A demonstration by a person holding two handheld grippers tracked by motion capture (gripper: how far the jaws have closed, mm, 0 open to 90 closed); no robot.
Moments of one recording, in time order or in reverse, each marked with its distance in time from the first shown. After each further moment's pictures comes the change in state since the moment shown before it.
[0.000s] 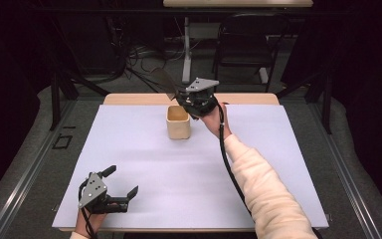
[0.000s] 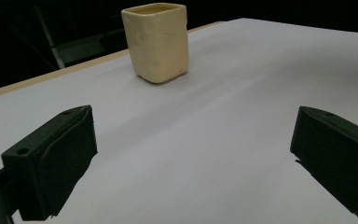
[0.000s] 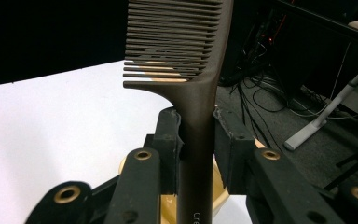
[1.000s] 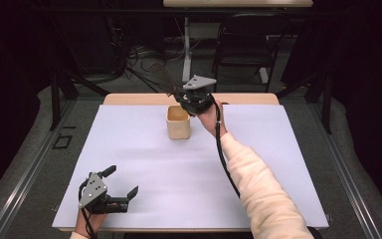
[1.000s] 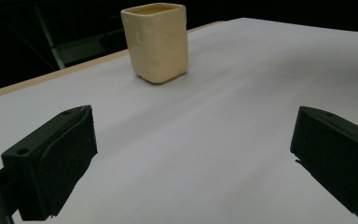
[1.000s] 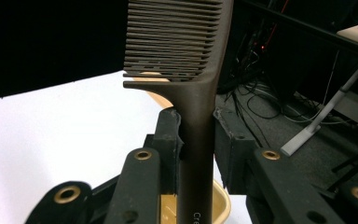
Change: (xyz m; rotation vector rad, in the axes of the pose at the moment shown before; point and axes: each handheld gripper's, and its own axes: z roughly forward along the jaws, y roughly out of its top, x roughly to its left) left arm 0.000 0.000 0.000 0.000 0.001 0.004; right arm 0.001 0.006 0.009 -0.040 -0.030 0.012
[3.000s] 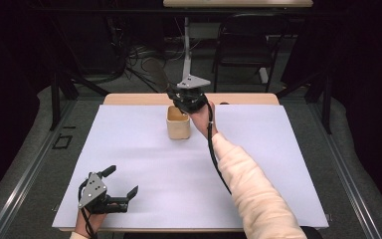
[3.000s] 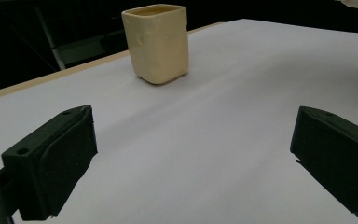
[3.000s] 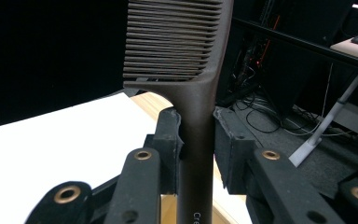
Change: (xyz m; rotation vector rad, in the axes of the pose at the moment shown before) left arm 0.000 0.000 0.000 -0.005 -0.001 0.001; right arm 0.011 0.004 0.018 -0.078 -0.019 0.036
